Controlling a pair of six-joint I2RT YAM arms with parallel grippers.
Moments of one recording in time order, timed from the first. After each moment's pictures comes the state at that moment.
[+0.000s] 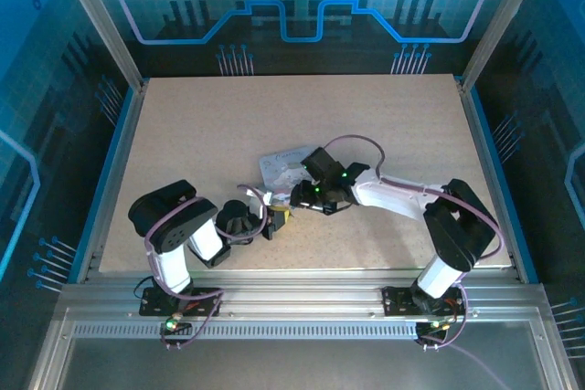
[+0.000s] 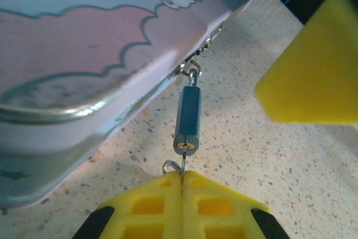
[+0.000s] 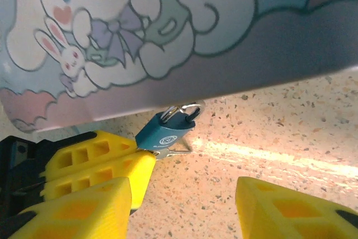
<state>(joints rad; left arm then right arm) -0.65 1.82 0.18 1.28 0.26 -0.49 0.78 1.64 1.02 -0.45 -0.16 0.93</state>
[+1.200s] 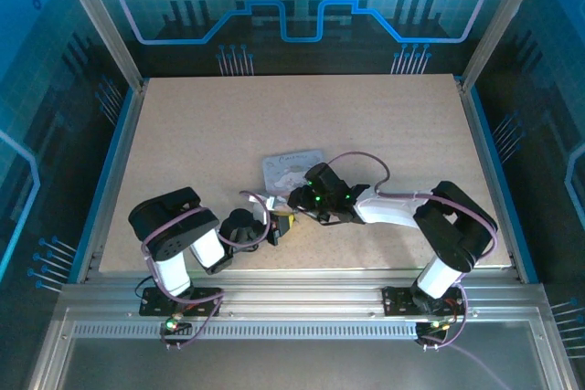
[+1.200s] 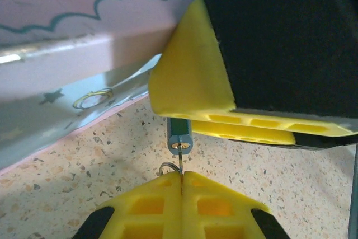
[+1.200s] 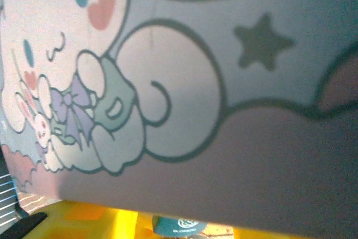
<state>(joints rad) -0.76 1.79 0.16 1.28 0.12 -0.61 0.80 1.66 0.81 -0.01 -0.13 1.16</state>
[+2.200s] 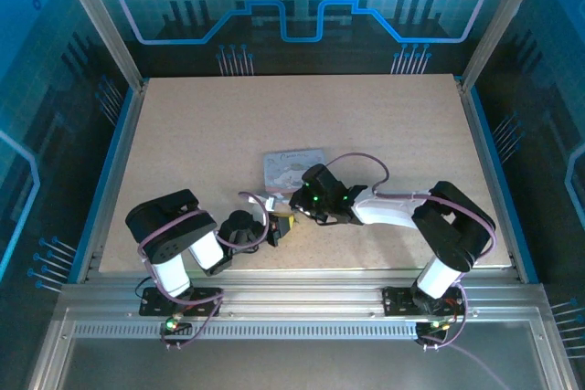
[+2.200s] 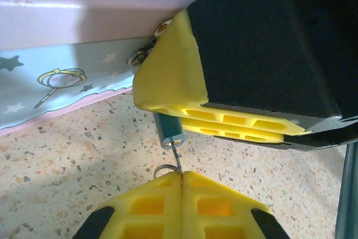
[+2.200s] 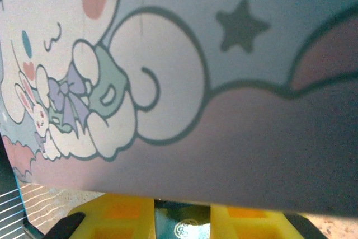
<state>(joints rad) -0.78 1.77 0.15 1.28 0.10 -0.64 0.83 1.66 0.82 -0.03 -0.08 1.22</state>
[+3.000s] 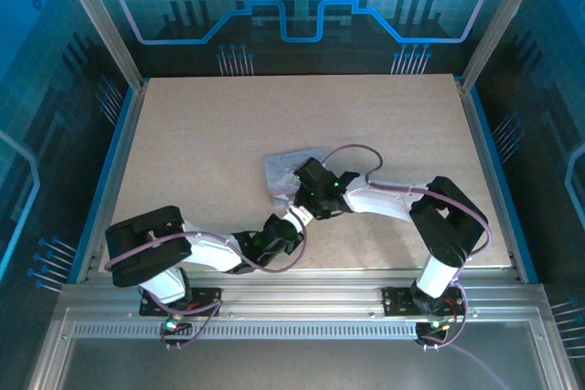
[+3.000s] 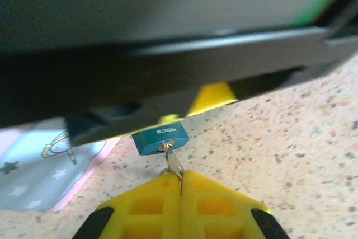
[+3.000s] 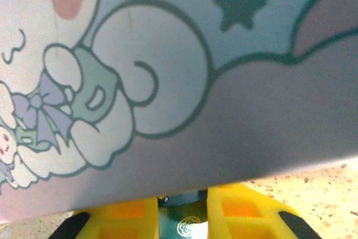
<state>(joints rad) -1.11 1.59 0.45 0.47 -0.54 -0.07 0.83 1.71 1.00 -0.37 -0.03 1.18</state>
